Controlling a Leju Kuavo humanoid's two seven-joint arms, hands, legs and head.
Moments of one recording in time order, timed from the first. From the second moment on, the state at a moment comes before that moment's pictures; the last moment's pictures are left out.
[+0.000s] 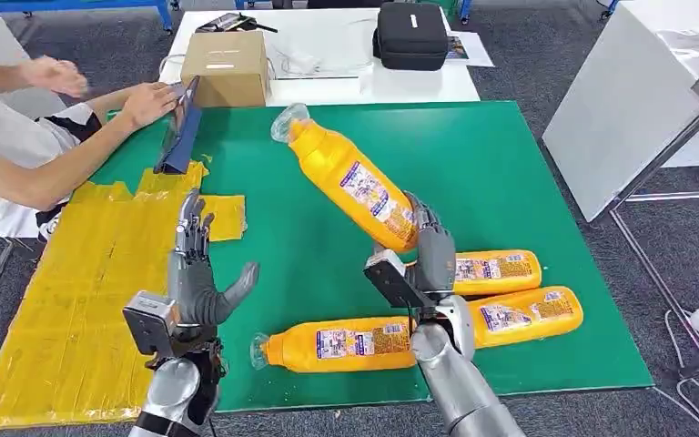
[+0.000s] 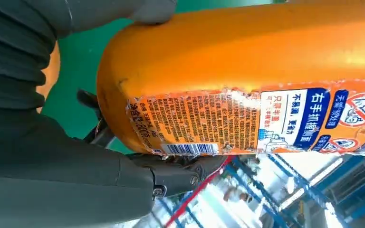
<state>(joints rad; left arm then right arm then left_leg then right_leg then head) -0.05 -0.21 -0.22 -1.50 -0.15 0.26 -0.61 -0.37 0.21 0.18 -0.94 0.66 -0.55 -0.40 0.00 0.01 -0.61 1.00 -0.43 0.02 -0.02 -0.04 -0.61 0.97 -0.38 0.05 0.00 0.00</state>
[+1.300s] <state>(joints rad) -0.10 -0.19 -0.25 -1.50 -0.03 0.13 -0.56 -0.35 0.27 0.50 -0.98 0.78 -0.57 -0.45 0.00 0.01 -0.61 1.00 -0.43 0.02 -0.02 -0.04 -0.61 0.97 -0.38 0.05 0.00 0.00</state>
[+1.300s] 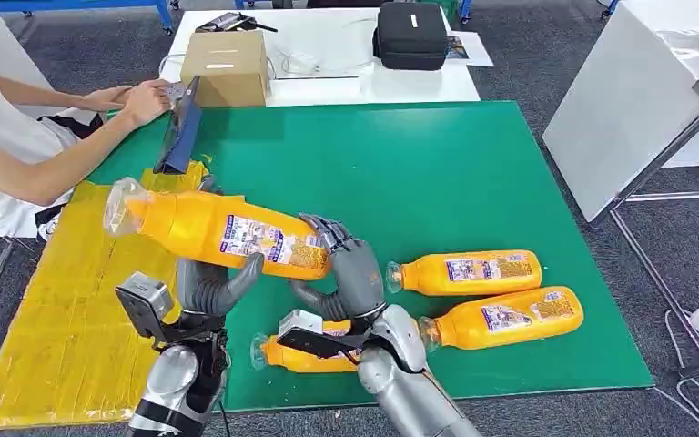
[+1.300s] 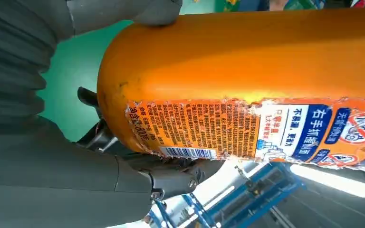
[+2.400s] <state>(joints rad) -0.23 -0.15 -0.24 -1.49 -0.48 0.50 -0.50 -0.33 0.26 0.57 -1.09 0.62 -0.57 -0.44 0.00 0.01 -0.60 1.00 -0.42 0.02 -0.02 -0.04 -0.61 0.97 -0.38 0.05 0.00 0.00</state>
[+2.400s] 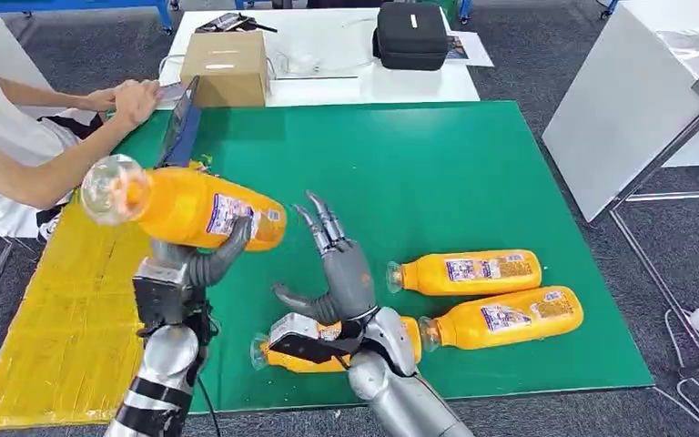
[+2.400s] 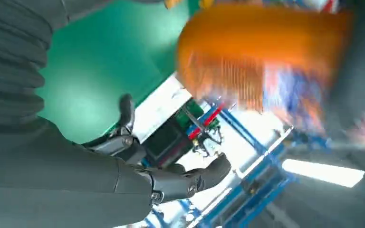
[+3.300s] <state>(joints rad) -0.56 0.12 -0.15 -0.77 -1.56 0.69 0.18 -0.12 0.23 0.49 -1.81 0.58 -0.70 -0.63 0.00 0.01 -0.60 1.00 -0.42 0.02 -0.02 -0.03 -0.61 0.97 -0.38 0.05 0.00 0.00</state>
